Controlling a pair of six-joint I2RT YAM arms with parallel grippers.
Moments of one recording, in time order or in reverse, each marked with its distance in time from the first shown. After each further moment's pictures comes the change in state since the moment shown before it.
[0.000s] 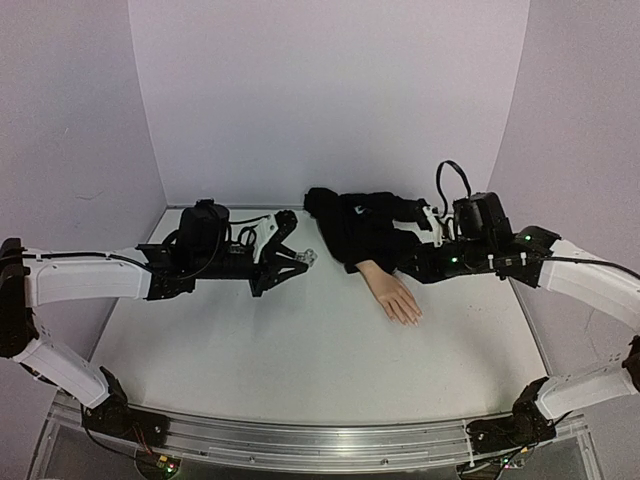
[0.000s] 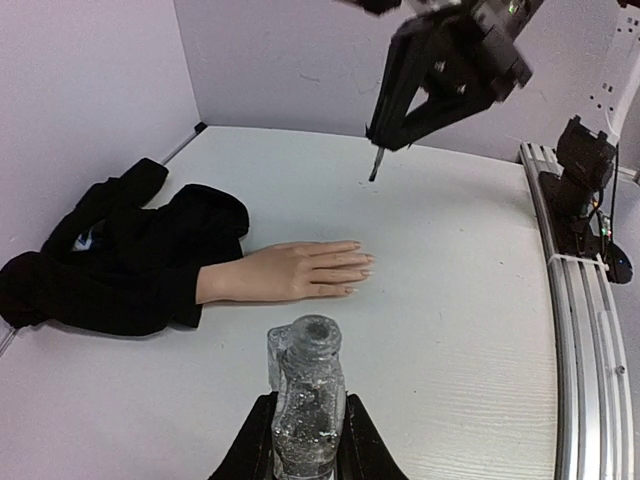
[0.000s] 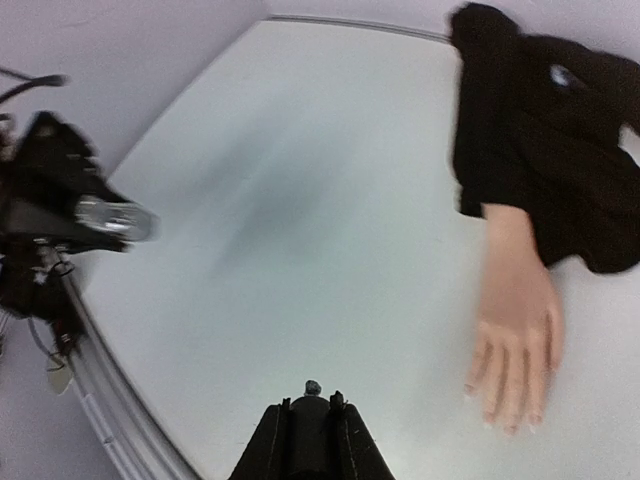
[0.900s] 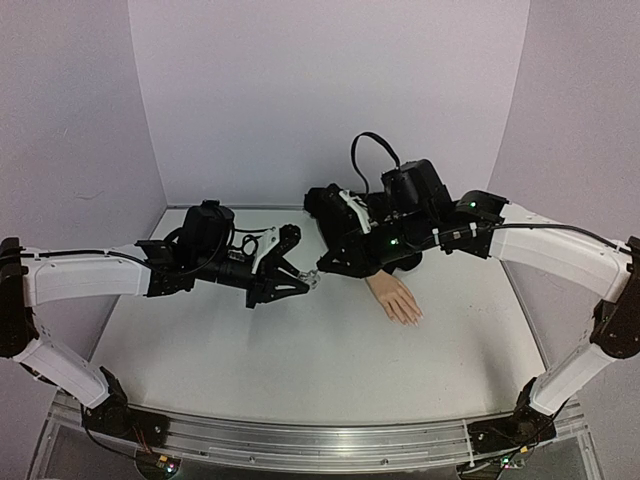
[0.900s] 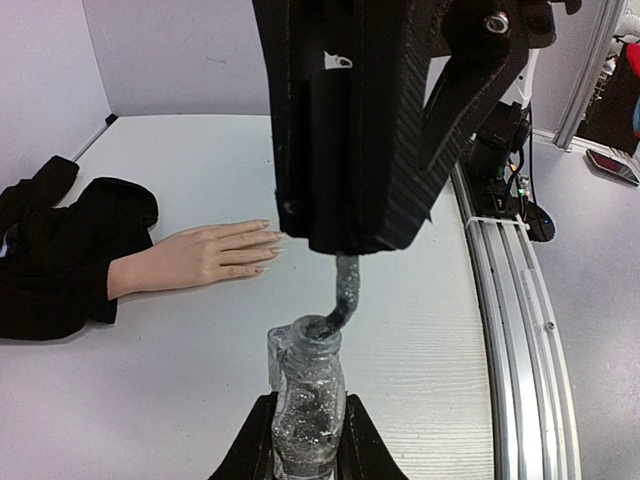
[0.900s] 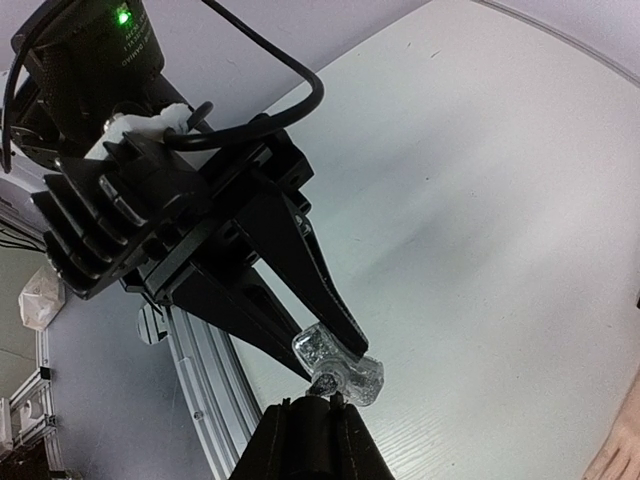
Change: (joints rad) left arm 0.000 0.001 0.031 -0.155 0.209 0.051; right arm 0.268 0.317 0.430 -0.058 -0.238 -0.062
